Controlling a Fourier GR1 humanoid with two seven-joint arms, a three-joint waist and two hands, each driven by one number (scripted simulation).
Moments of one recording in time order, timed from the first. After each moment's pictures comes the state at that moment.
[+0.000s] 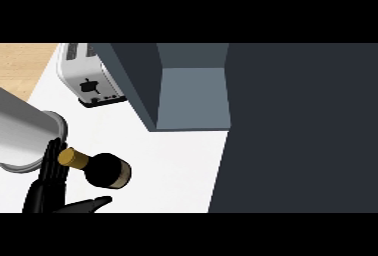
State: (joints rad) left arm 0.23 0.04 0.16 -1.57 0.09 -0.03 -0.28; right arm -0.09 -0.27 0.56 -2.51 0.08 -0.44 0.65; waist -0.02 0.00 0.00
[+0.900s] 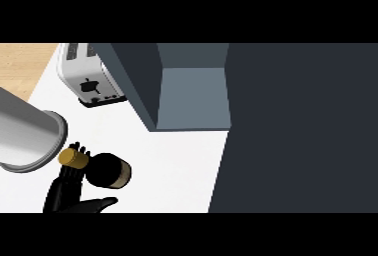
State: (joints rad) left arm 0.11 0.06 0.21 -1.19 0.14 -0.17 -0.45; right arm -0.11 -0.32 0.61 -2.51 0.09 -0.50 0.64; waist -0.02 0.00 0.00
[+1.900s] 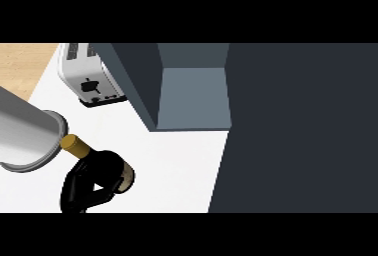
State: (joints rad) left arm -0.02 0.05 0.23 -0.96 0.15 -0.20 -0.64; right arm -0.09 -0.37 0.65 -2.51 0.10 -0.54 0.60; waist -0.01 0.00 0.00
